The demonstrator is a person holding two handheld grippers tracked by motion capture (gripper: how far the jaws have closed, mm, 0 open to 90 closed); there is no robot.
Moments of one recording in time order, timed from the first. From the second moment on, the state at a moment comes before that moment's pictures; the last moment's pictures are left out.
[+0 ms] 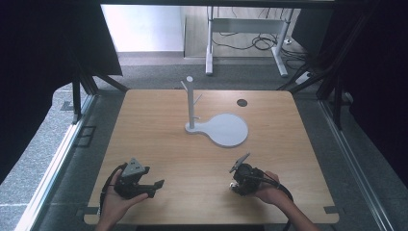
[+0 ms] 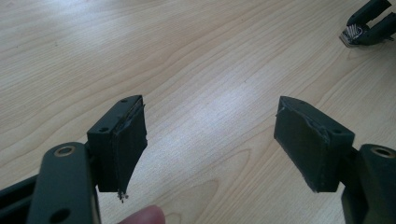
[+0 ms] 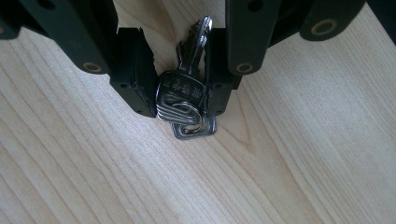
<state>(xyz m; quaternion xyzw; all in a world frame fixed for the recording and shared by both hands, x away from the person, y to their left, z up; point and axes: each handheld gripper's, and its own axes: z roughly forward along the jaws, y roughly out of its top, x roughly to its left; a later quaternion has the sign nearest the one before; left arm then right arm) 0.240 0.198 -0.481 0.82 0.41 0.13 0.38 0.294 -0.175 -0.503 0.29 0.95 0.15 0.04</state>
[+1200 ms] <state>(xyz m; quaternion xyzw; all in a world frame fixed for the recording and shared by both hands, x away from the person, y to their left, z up) 0.241 0.200 -0.482 0.82 0.41 0.13 0.38 0.299 -0.185 -0.441 0.27 0.95 0.16 0.07</state>
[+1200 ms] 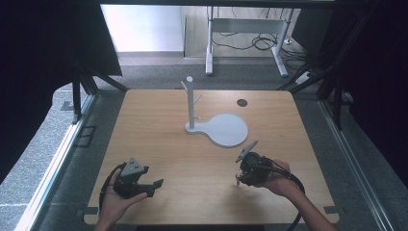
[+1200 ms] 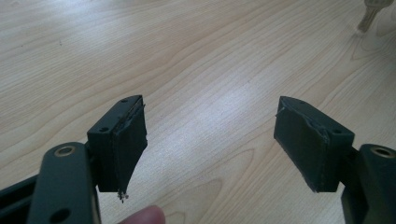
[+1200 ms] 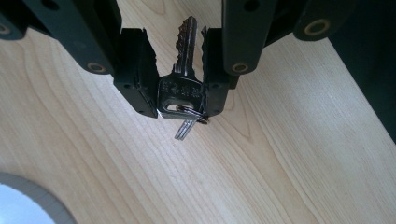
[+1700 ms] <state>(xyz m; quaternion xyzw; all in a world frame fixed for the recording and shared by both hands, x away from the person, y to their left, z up) 0.242 0.199 -0.483 0.82 0.41 0.13 0.38 0.310 -0.183 -0.426 0.27 0.95 0.17 0.07</state>
